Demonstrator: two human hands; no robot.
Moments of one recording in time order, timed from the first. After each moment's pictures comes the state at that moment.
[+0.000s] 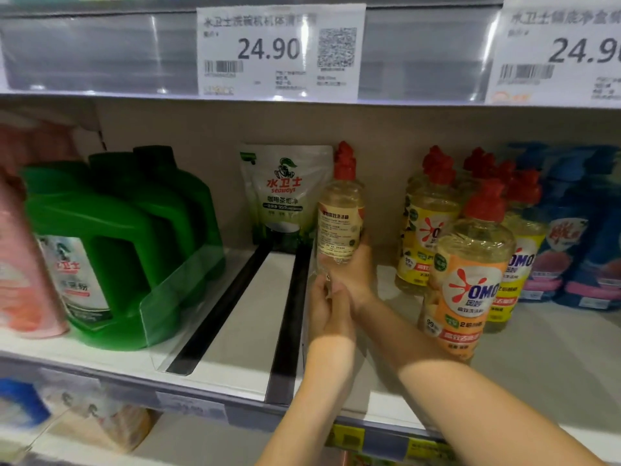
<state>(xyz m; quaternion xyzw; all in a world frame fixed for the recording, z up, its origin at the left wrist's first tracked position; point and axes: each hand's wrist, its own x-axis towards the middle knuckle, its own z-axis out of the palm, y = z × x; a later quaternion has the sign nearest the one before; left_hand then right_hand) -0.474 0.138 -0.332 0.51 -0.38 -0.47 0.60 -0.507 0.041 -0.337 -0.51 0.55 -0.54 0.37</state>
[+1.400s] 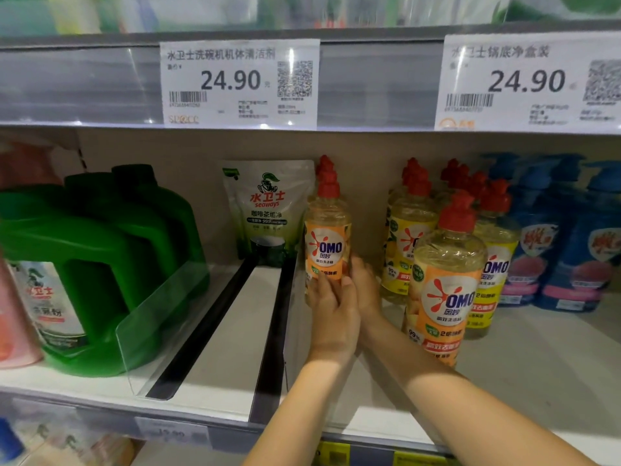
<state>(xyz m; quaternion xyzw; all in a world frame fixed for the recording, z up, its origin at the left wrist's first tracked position) -0.490 0.106 -0.335 0.55 -0.51 -0.39 0.54 -0.541 0.049 -0.339 -0.59 0.56 -0.49 0.31</state>
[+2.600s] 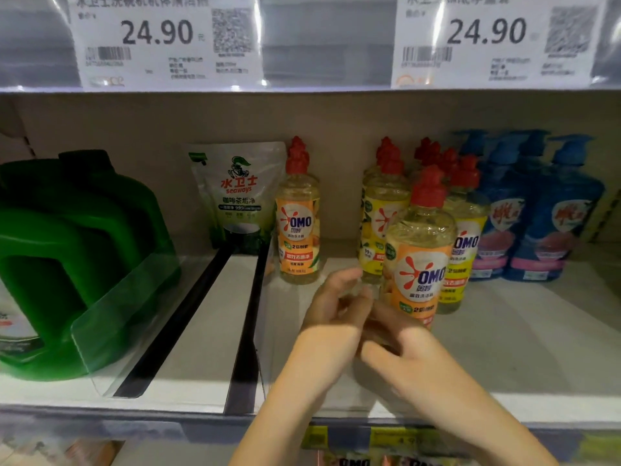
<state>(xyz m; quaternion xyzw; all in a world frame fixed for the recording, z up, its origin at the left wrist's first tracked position) -0.494 0.159 -0.321 0.42 -0.59 -0.47 0.51 -0.606 0.189 -0.320 -0.66 0.47 -0.39 0.43</state>
